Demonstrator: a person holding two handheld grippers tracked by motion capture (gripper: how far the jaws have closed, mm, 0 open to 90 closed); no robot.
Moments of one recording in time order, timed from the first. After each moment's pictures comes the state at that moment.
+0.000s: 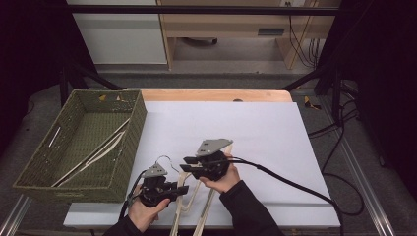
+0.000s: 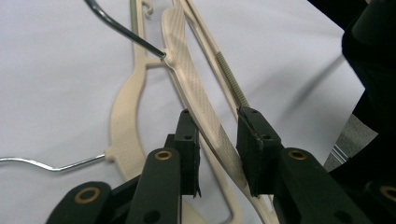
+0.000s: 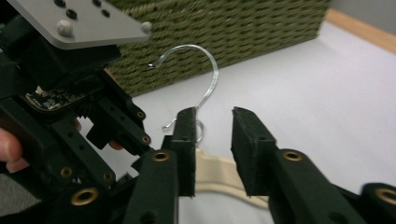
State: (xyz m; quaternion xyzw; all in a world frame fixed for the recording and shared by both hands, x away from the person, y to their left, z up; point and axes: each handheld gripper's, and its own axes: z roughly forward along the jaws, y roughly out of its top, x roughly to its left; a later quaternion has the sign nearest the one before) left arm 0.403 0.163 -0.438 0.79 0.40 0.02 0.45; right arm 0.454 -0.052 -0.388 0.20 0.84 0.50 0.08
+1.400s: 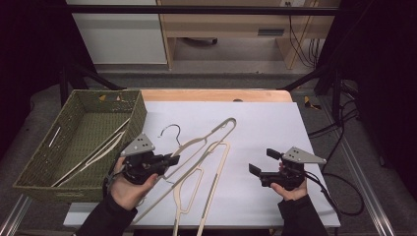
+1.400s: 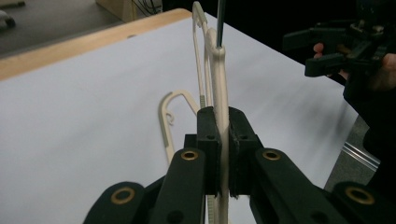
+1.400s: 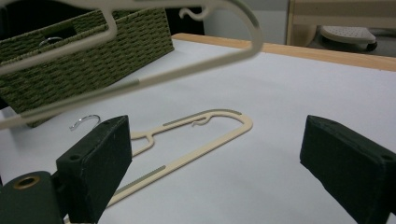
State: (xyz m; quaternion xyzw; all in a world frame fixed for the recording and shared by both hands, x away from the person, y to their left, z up) left arm 0.414 0.182 -0.316 0.80 0.32 0.13 0.49; right arm 0.425 -0.227 -0.409 0.39 0.72 0.55 0.18
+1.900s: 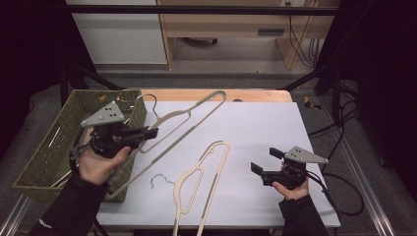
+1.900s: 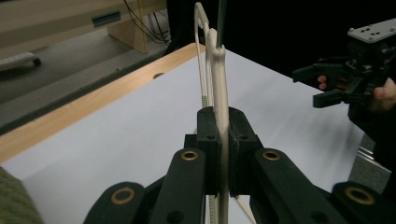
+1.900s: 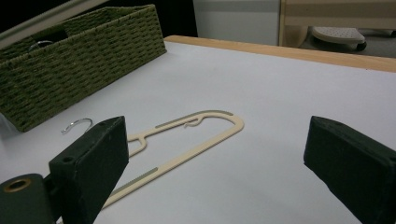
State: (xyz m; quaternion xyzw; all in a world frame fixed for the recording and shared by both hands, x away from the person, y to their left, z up) left arm 0.440 0.230 -0.251 0.80 0.29 0.17 0.50; right arm 0.427 -0.231 -0.409 0.40 0.71 0.55 0.18
